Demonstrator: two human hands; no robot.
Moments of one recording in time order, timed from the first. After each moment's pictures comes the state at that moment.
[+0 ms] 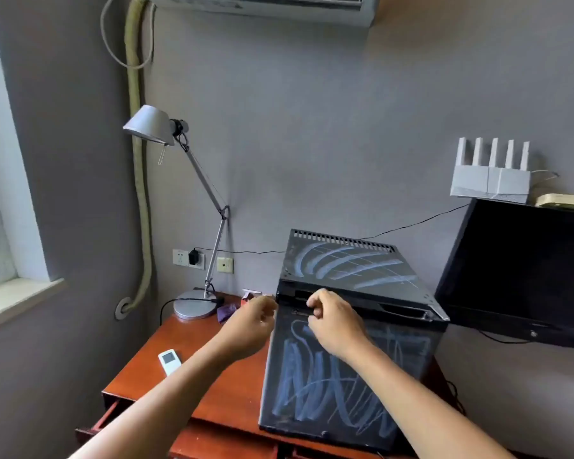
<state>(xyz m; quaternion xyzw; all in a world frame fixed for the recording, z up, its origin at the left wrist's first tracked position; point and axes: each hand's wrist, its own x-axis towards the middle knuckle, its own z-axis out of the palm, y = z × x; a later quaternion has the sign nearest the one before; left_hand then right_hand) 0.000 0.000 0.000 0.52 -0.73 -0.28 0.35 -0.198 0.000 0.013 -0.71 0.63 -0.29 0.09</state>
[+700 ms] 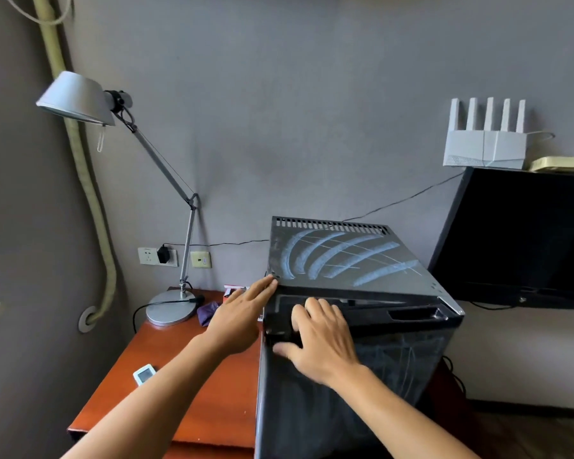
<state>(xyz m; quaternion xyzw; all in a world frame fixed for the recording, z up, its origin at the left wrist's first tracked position) 0.004 -0.133 -0.039 0.45 -0.88 -0.03 0.17 -0.183 -0.048 -0.025 -0.76 0.60 -0.21 -0.14</state>
